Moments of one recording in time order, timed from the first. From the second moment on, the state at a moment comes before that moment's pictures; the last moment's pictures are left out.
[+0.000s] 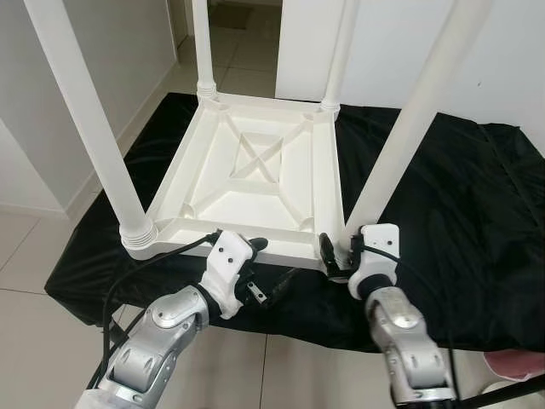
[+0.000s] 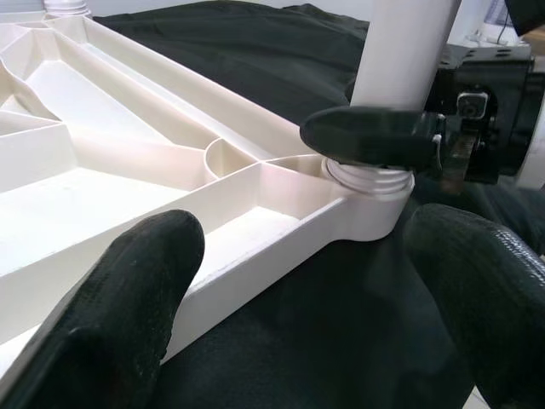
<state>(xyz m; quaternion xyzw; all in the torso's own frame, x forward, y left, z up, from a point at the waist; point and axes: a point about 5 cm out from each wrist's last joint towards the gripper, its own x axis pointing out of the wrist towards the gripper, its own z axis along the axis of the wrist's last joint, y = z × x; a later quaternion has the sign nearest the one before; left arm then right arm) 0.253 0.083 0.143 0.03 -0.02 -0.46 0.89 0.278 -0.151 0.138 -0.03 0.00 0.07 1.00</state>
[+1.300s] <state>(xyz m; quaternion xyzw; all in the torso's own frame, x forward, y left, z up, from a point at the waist) 0.254 0.080 0.137 0.04 -0.01 -0.47 0.88 0.293 -0.168 0.133 -0.08 -0.04 0.27 0.96</state>
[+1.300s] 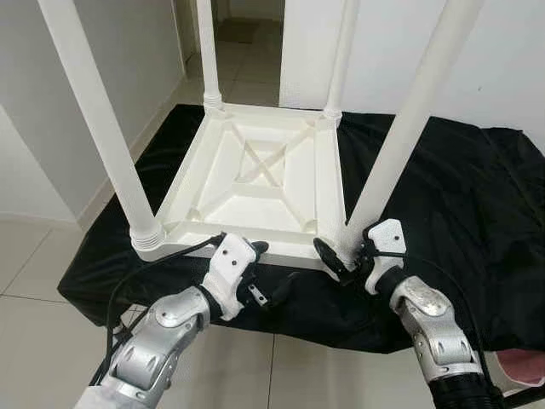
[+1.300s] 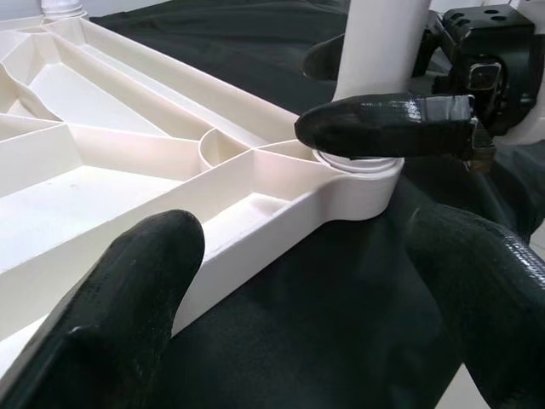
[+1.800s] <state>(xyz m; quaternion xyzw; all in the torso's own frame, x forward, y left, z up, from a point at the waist) 0.258 0.080 0.138 0.05 -0.01 -0.47 0.88 0.305 -0.173 0.126 -0.09 -0.02 0.32 0.94</state>
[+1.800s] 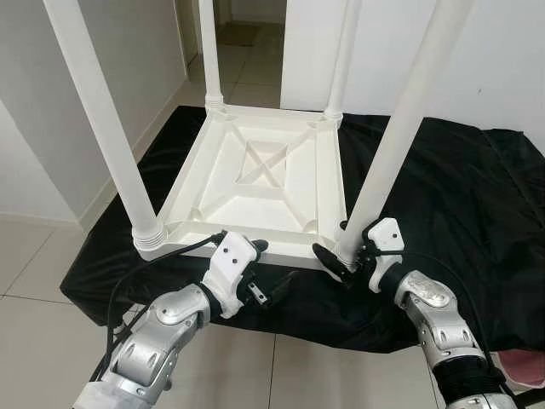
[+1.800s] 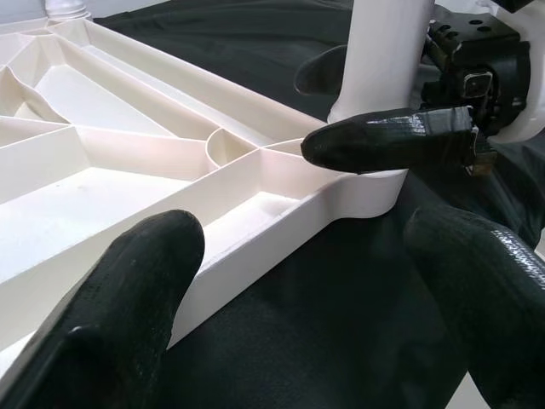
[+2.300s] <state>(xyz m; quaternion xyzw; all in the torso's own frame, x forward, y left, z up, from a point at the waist) 0.260 0.081 0.138 0.06 -0.01 -0.47 0.88 0.320 -0.185 0.133 -0.11 -0.03 0.33 0.94</state>
